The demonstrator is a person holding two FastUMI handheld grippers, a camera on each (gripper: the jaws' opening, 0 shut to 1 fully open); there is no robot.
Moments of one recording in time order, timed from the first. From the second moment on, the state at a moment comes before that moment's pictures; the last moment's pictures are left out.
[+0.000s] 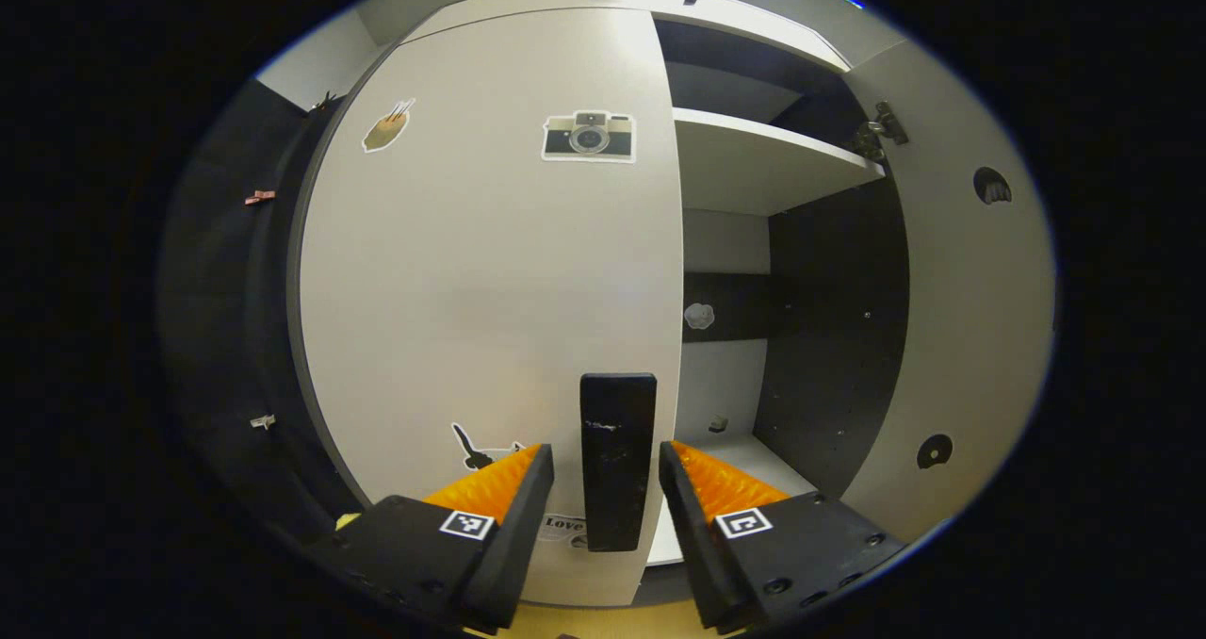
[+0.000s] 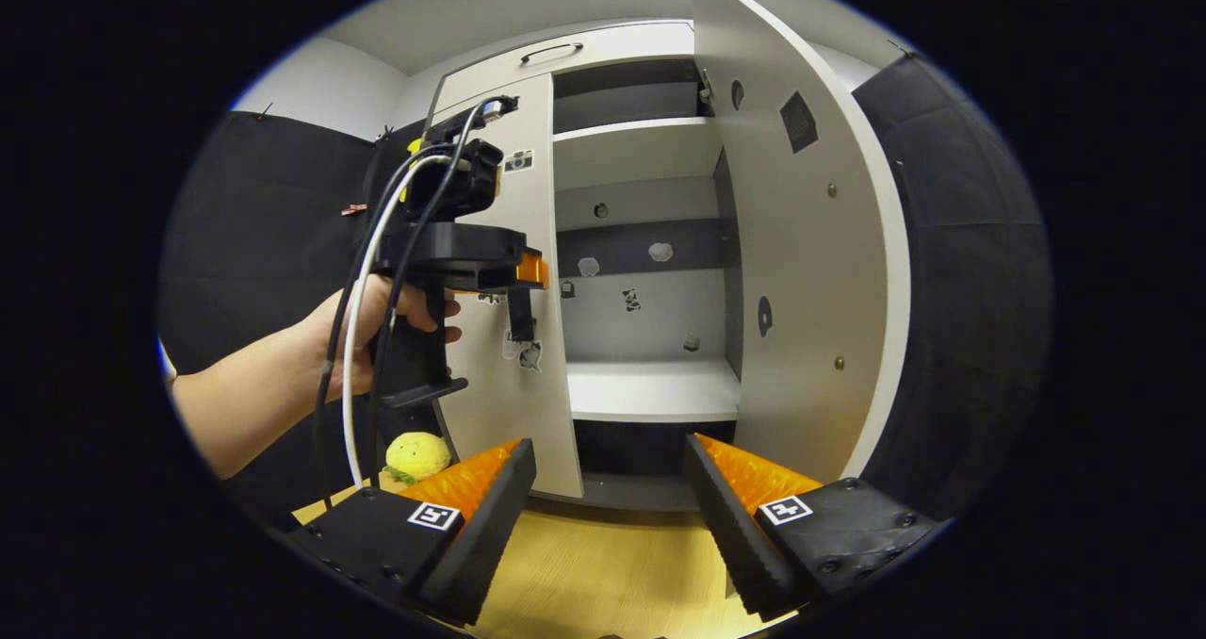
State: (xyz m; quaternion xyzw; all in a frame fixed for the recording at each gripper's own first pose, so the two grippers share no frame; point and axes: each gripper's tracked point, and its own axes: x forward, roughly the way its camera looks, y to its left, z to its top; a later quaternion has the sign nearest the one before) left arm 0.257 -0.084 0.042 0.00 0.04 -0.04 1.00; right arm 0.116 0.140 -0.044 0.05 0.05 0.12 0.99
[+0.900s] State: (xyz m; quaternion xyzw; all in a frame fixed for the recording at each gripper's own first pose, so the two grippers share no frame) left arm 0.240 -0.085 0.035 -0.02 0.04 -0.07 1.00; right arm 0.120 0.121 -0.049 0.06 0.06 0.09 0.99
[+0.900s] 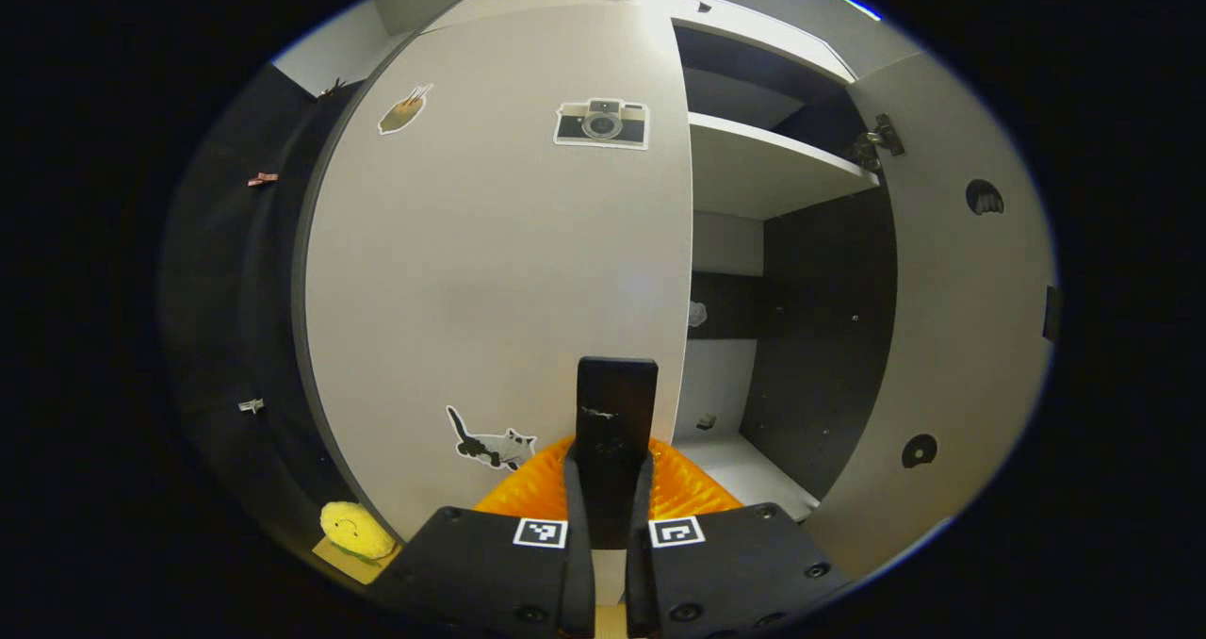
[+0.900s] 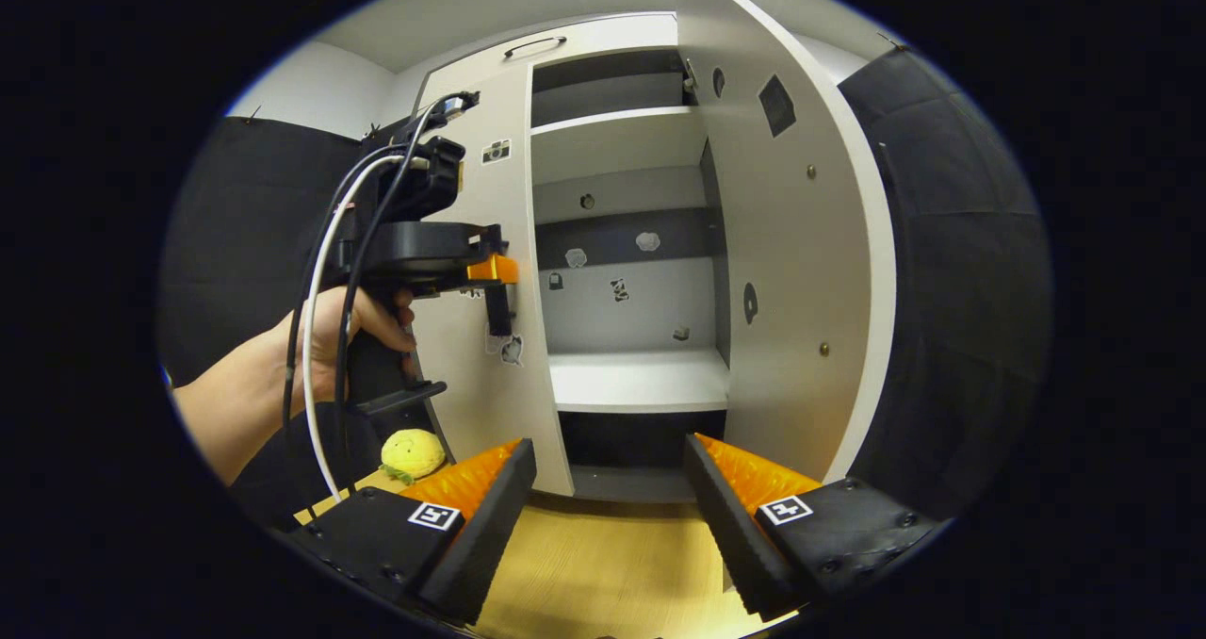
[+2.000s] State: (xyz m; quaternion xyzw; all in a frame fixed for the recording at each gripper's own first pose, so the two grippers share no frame) left arm 0.099 0.012 0.039 -0.04 0.01 -0.14 0.99; right arm 0.052 0.179 -0.048 0.03 0.06 0.01 1.00
